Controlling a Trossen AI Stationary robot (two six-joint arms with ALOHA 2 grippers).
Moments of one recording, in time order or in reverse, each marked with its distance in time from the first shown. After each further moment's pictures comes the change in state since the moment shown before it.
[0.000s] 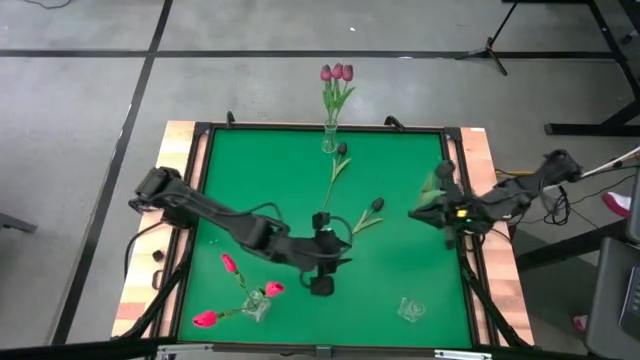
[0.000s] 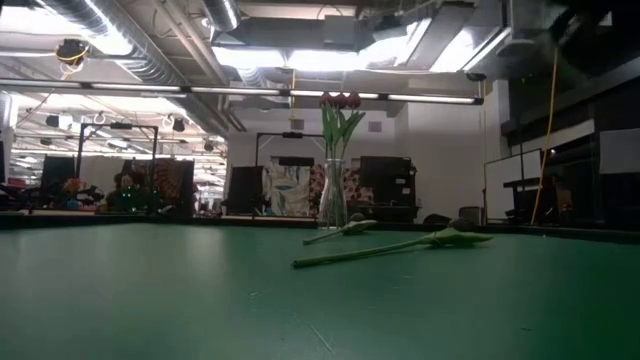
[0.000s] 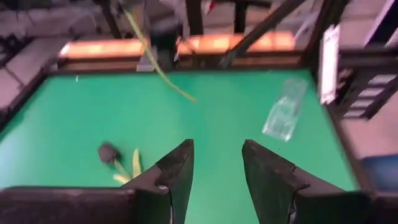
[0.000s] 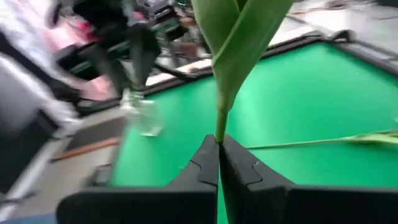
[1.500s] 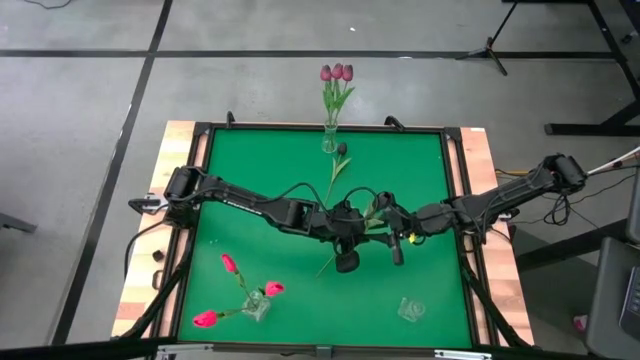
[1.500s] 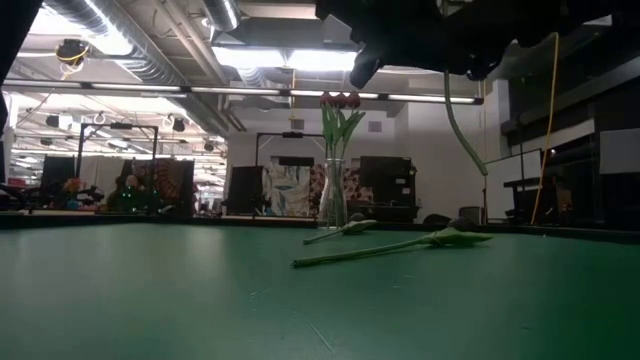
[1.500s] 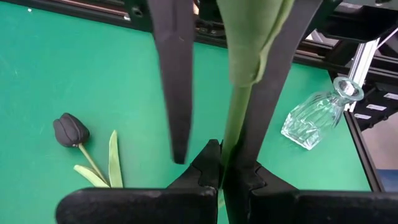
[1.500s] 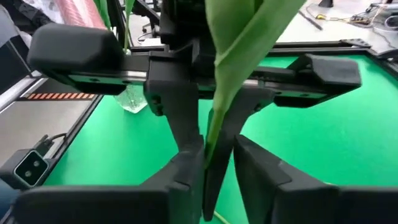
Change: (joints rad) left arm 0.213 0.182 0.000 0.146 0.305 -0.126; right arm -0.206 0.609 0.001 0.552 -0.249 -0.316
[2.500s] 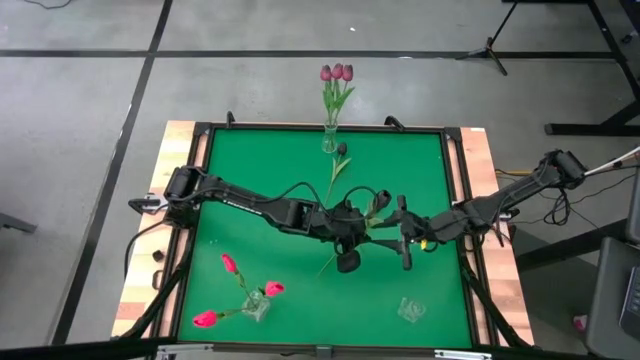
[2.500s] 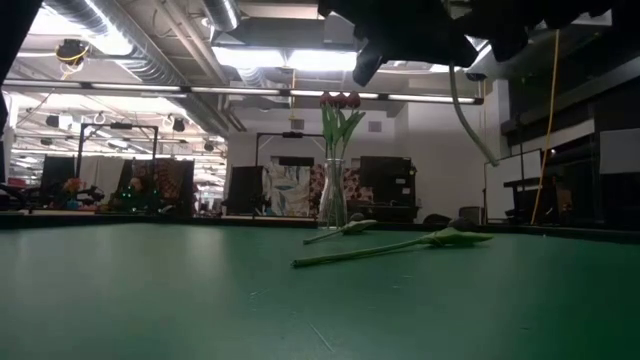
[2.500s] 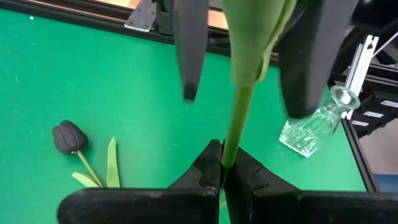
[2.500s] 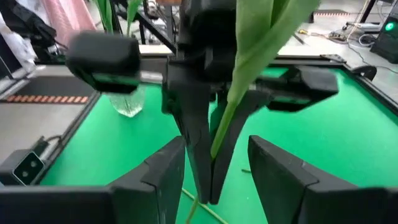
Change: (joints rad) left arm -0.001 0.000 0.000 0.027 -0.001 -0.003; right arm 0.125 -0.078 0.000 -0.070 0.170 -0.006
